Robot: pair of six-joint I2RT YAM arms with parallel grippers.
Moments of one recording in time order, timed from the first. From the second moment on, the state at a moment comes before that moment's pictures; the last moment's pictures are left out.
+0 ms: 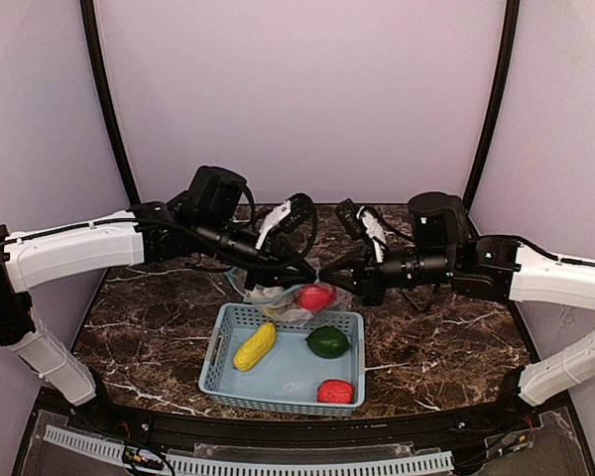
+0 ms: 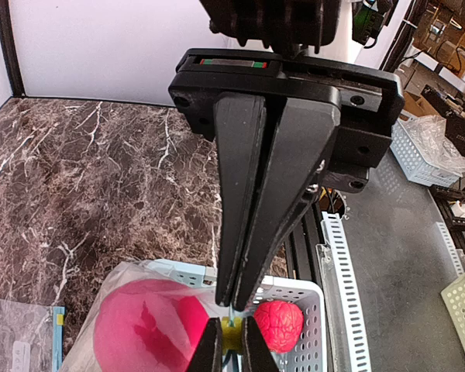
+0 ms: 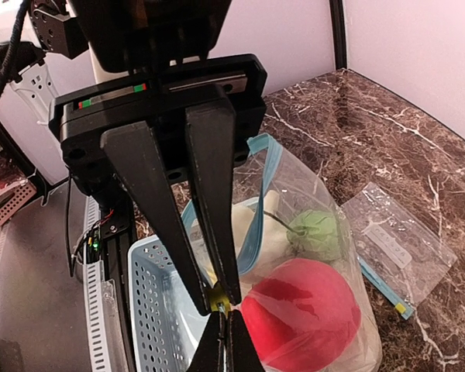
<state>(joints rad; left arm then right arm) -0.88 1.53 1.29 -0.33 0.70 0.16 0.97 1.23 0.97 -0.11 -0.33 0.13</state>
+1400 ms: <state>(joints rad) -0.87 1.52 1.30 -0.34 0.56 0.23 0.93 1.17 1.02 -0.23 -0.07 0.08</state>
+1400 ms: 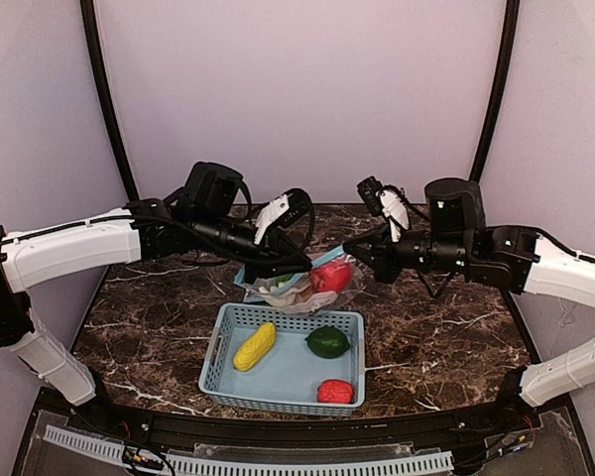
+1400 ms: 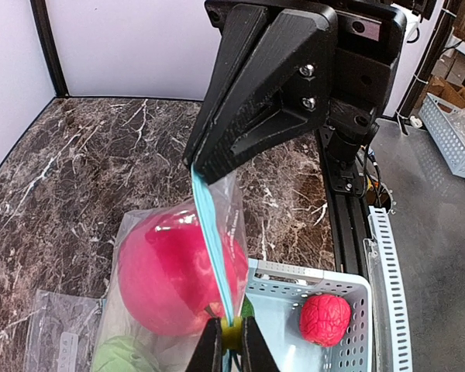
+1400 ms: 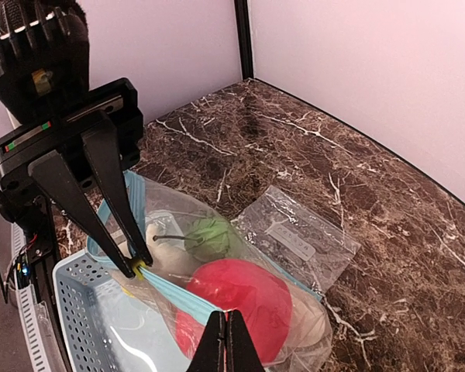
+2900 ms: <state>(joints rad) -0.85 1.50 1.30 -0.35 0.47 0.27 0.83 1.27 1.15 -0.38 0.07 0.15</state>
